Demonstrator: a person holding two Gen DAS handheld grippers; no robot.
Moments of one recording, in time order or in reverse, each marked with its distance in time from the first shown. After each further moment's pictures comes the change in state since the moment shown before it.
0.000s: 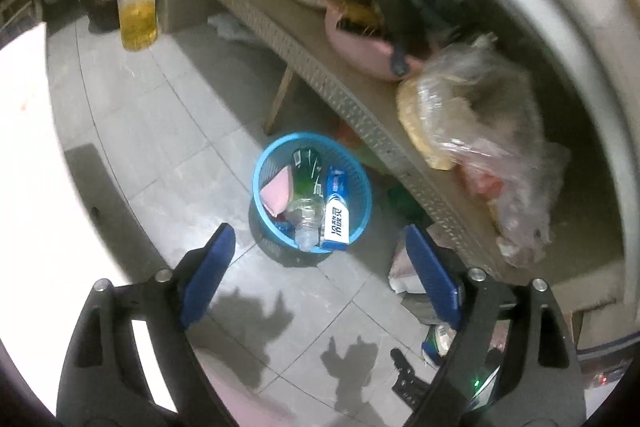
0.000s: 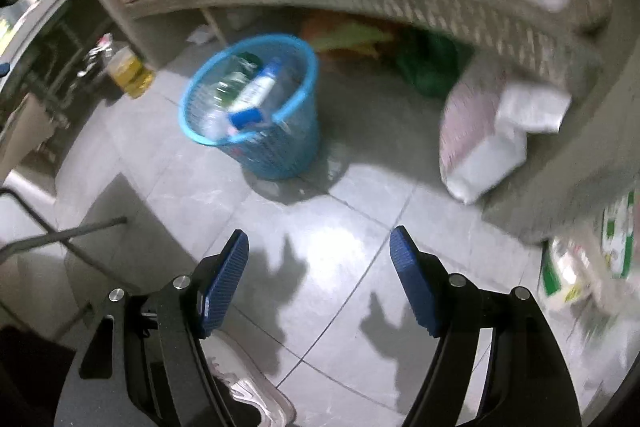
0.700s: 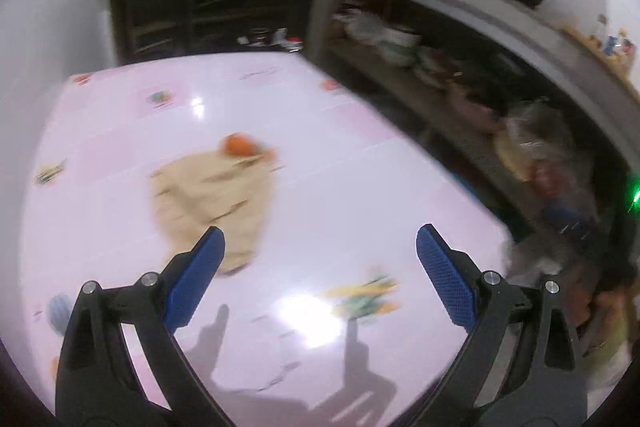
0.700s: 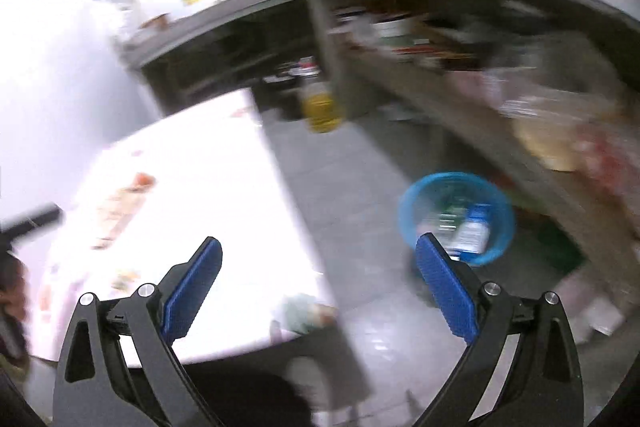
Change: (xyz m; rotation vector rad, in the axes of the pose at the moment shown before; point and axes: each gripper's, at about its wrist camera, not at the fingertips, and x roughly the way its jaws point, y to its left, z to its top) left arm -0.247 0.177 -0.203 -0.082 -0.332 0.361; right arm -0.154 0.184 0.033 -0.454 -0.202 0.477
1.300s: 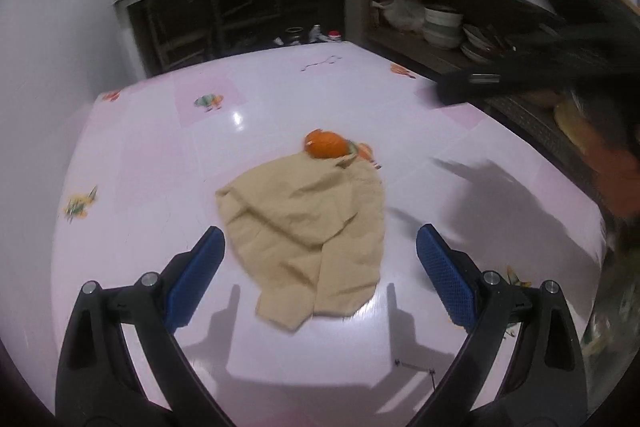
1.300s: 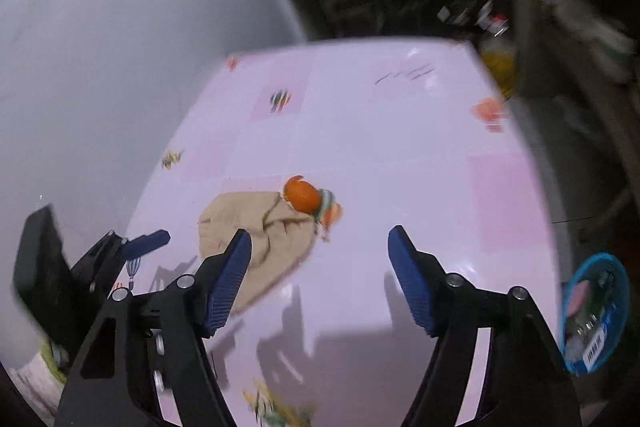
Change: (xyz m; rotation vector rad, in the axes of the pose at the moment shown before) left arm 0.056 0.046 0.007 0.139 0.000 0.140; right arm 0.177 0.222 0.100 -0.292 0.397 0.385
